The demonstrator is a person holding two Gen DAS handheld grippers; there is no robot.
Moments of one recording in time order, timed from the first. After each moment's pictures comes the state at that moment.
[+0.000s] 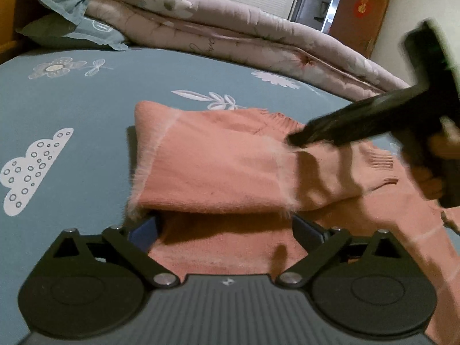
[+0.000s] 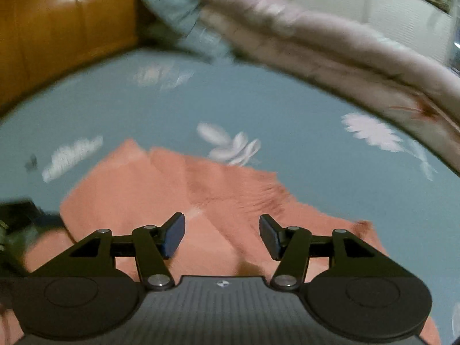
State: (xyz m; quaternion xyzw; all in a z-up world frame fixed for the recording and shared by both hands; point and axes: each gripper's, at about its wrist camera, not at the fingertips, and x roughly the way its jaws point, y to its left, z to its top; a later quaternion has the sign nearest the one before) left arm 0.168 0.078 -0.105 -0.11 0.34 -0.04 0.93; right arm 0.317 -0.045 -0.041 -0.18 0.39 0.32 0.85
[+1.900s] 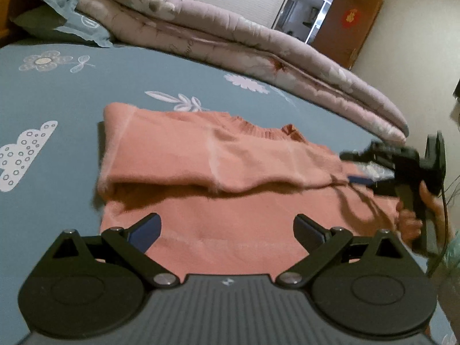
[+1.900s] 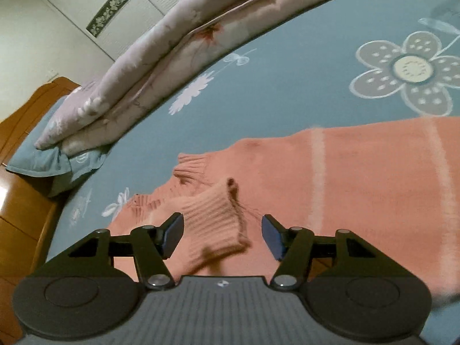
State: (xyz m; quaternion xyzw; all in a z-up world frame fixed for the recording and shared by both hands) left arm 0.134 0.062 -0.072 -0.15 0.34 -0.08 0.92; right arm 0.269 -0.275 -0.068 0.28 0.37 0.10 0.88
